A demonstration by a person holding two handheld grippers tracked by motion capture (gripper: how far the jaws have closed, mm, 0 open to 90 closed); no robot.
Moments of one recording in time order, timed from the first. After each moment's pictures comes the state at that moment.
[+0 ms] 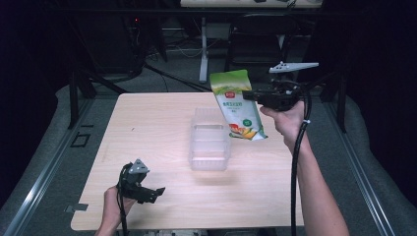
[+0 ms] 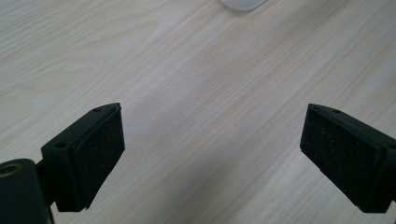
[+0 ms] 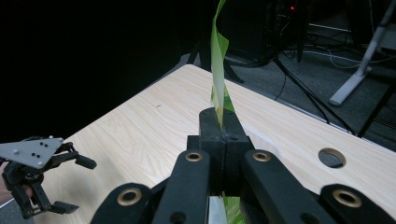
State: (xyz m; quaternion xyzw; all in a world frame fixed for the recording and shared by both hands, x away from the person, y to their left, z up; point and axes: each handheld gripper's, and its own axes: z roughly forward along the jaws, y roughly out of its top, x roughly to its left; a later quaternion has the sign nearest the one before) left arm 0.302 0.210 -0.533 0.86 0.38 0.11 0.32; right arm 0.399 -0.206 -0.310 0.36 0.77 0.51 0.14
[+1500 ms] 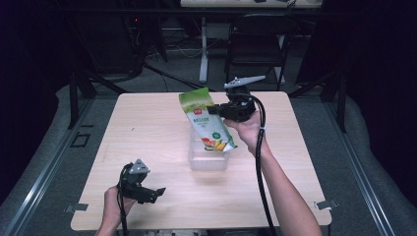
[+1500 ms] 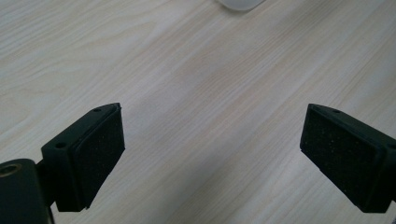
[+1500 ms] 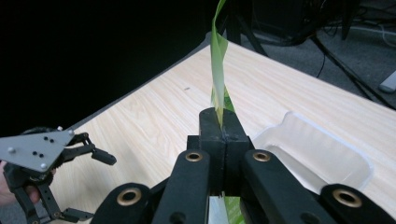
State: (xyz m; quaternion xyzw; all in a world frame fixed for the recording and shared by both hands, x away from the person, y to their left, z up) left arm 0.303 0.210 -0.533 0.86 0.38 0.10 0.32; right arm 0.418 -0.121 -0.362 0.34 0.80 0.49 0.08
